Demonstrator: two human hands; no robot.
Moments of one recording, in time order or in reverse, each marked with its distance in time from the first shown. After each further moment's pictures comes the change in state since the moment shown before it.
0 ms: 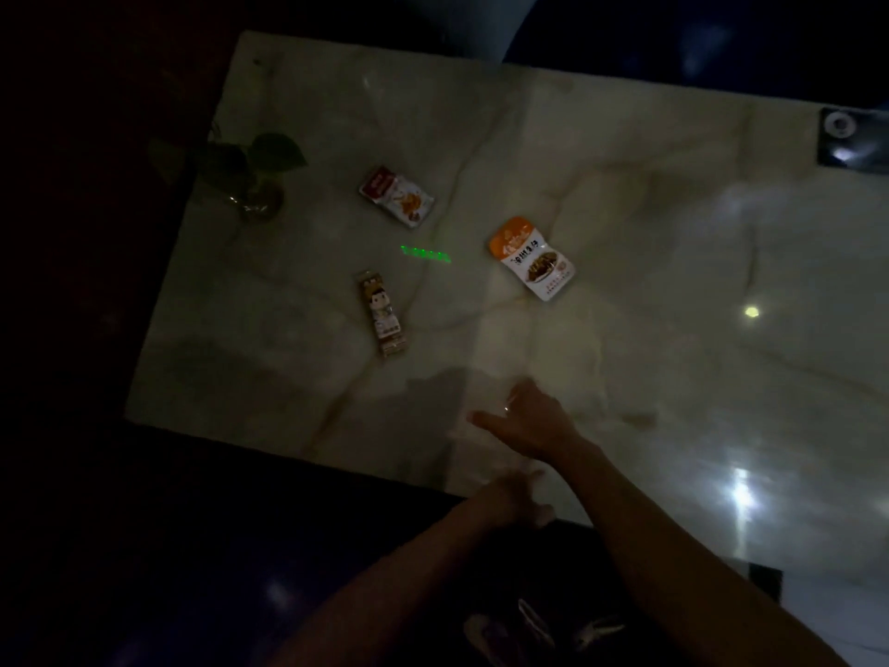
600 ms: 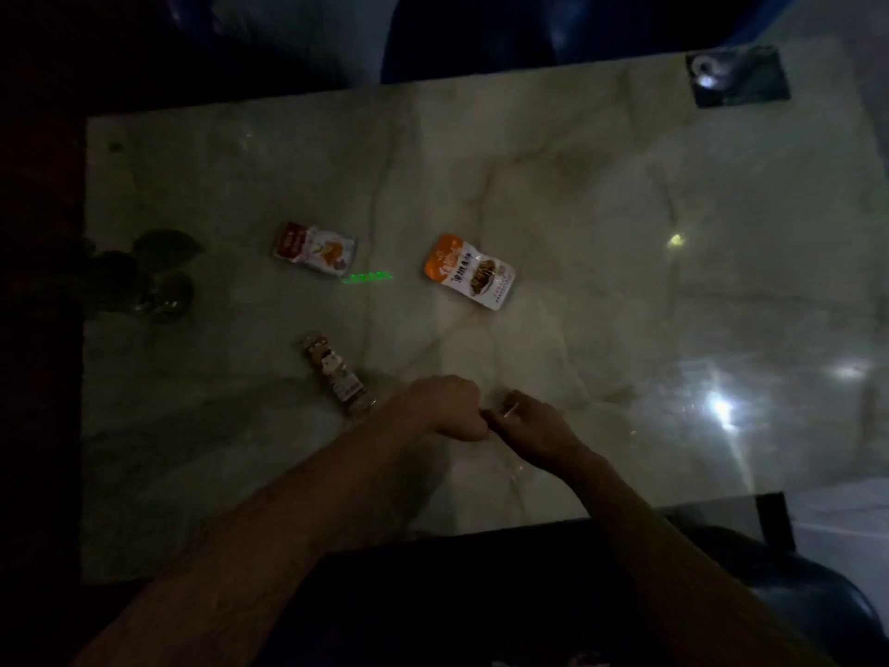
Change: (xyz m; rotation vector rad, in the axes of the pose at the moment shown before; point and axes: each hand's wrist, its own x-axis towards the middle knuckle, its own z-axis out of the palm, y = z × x) left_hand 0.033 0.027 -0.174 0.712 -0.020 0.103; right_hand 0.006 0.009 -0.003 0.427 0.141 0.170
